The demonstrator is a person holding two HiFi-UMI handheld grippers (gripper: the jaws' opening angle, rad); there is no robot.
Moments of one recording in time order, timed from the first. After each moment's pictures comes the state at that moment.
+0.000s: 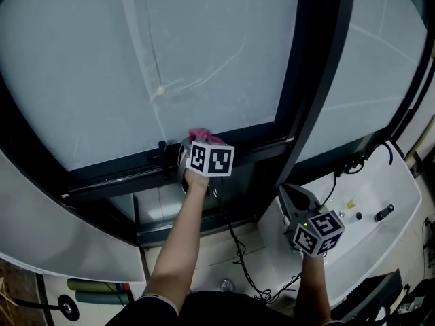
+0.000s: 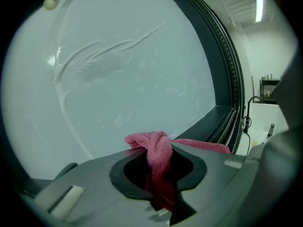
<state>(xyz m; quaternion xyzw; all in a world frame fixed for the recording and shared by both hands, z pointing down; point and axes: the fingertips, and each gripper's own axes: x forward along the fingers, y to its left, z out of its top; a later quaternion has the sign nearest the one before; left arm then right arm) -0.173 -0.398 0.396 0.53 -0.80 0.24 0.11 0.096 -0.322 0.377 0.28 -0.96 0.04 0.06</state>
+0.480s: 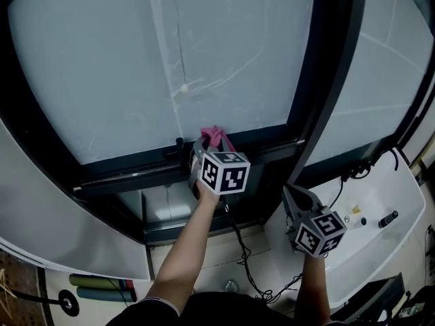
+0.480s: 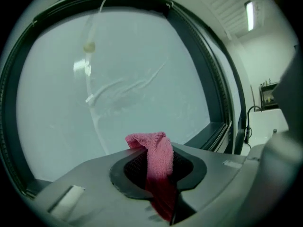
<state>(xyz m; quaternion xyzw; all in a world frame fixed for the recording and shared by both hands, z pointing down) -0.157 -0.354 0.349 0.54 -0.82 0.18 0.03 0.075 -0.302 0.372 0.27 -0.96 0.04 0.05</state>
